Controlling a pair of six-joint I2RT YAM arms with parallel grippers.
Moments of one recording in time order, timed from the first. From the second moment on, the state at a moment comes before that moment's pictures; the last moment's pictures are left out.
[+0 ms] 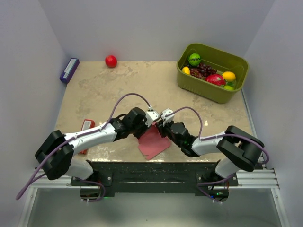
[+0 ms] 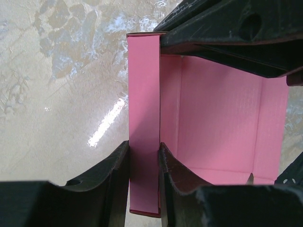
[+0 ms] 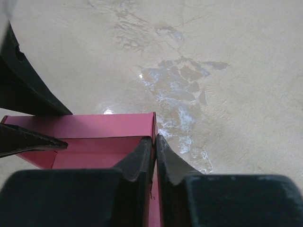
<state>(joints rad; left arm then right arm) -0.83 1.39 0.80 -0.28 -0.01 0.12 0.92 1.54 0.42 0.85 0.26 0.15</state>
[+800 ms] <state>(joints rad) -0.94 1.48 0.88 -0.34 -0.19 0.17 0.73 1.26 0.20 0.76 0.40 0.44</state>
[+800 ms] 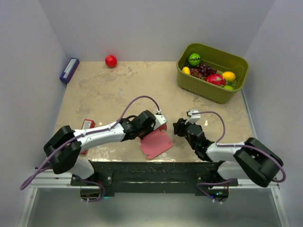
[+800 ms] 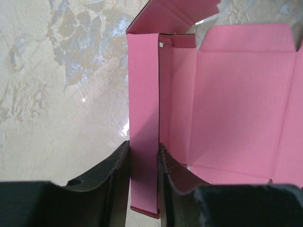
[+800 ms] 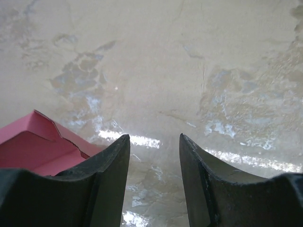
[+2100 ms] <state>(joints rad) -1.08 1.57 0.91 -0.33 -0.41 0.25 0.73 1.34 0.14 0.99 0.02 0.43</state>
